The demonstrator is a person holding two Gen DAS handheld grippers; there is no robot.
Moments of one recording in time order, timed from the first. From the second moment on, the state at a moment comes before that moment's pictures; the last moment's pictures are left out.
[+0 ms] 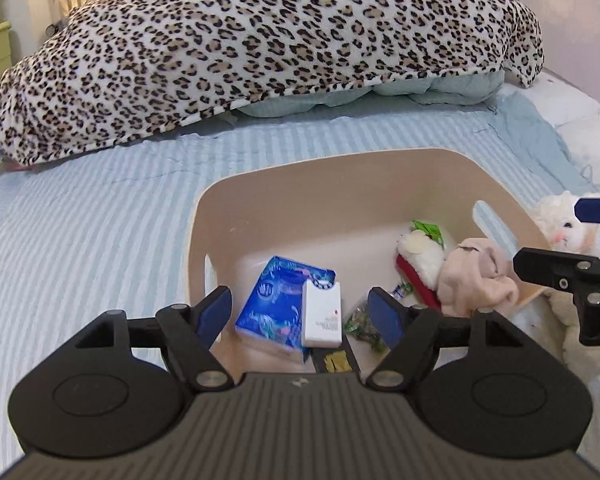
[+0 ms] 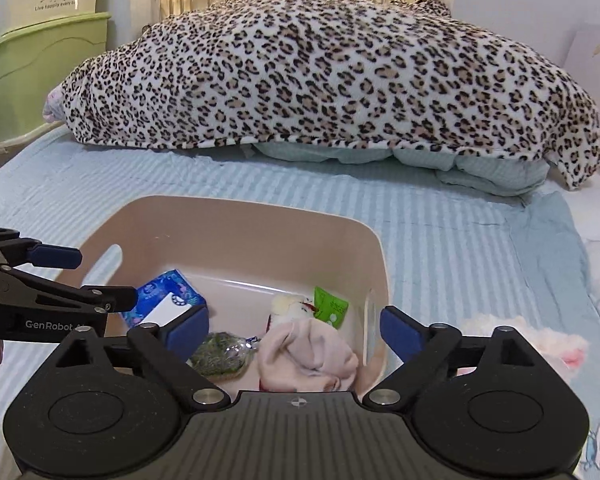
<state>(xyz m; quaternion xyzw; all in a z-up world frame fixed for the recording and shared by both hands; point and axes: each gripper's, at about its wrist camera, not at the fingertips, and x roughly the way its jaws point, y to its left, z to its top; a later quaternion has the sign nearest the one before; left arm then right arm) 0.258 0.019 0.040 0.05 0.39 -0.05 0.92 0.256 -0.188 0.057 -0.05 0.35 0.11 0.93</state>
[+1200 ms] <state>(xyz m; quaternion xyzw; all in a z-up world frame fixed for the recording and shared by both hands) 0.056 0.021 0.080 0.01 0.33 -0.02 0.94 0.071 -0.192 0.095 0.00 0.34 0.11 0.93</state>
